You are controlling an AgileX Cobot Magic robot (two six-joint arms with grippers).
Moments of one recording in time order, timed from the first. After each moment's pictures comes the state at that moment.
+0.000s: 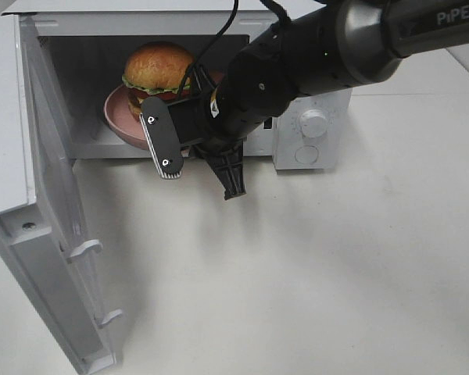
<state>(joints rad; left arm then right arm) 0.00 0.00 -0.51 -0.14 1.07 0.06 0.69 2.03 -1.34 -0.24 0.22 -1.09</state>
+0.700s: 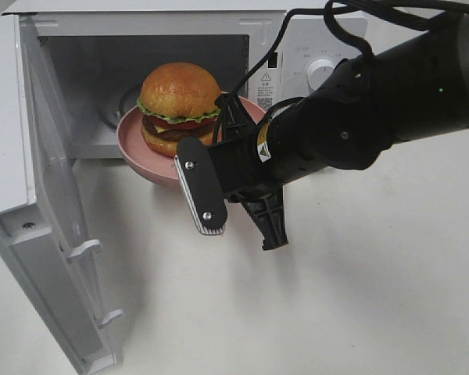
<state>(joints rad) 0.00 0.00 -0.51 -0.14 1.07 0.06 0.73 1.80 -0.97 -0.22 0.08 -1.08</state>
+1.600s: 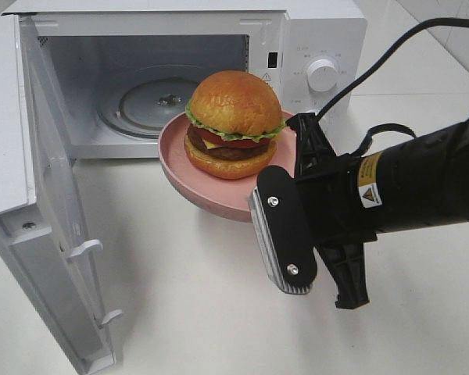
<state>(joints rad) 0.00 0.00 -0.51 -0.14 1.07 0.06 0.73 1.44 -0.63 -0.18 0.04 -1.03</state>
